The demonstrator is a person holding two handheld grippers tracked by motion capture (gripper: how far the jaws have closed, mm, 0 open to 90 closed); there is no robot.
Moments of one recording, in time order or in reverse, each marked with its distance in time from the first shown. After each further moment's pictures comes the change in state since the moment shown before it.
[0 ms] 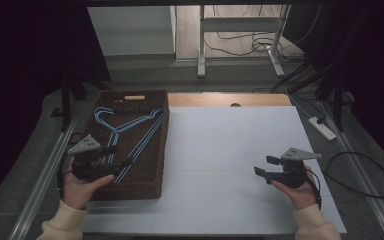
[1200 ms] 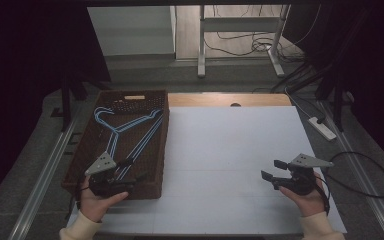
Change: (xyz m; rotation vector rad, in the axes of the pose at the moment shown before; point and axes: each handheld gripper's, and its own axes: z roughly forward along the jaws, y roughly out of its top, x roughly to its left) left arm -0.026 -0.036 0.027 -0.045 -0.060 0.074; right arm 0.002 -0.012 -0.022 -0.030 -0.032 0.009
